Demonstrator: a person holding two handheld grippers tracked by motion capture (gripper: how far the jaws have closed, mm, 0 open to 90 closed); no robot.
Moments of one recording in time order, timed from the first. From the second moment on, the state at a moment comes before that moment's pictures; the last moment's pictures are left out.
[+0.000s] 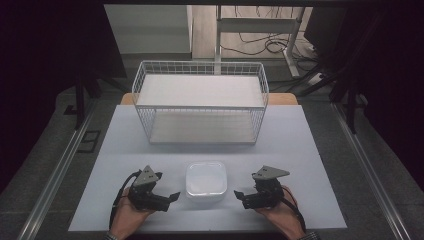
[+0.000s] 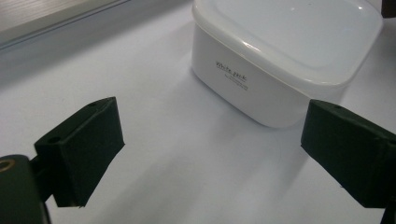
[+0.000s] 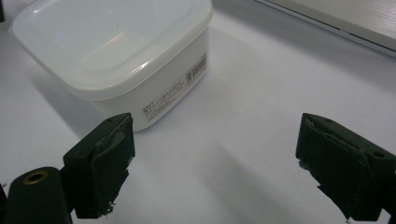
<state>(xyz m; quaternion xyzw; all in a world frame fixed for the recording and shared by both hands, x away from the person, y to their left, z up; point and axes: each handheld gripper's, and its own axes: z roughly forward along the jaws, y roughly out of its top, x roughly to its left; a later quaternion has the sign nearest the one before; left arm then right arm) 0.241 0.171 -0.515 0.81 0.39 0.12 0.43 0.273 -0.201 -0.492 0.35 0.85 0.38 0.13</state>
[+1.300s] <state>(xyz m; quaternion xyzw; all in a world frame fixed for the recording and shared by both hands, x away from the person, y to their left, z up) 0.257 0.134 -0.509 0.79 0.40 0.00 0.47 0.292 -0.159 -0.489 0.36 0.84 0.41 -0.02</state>
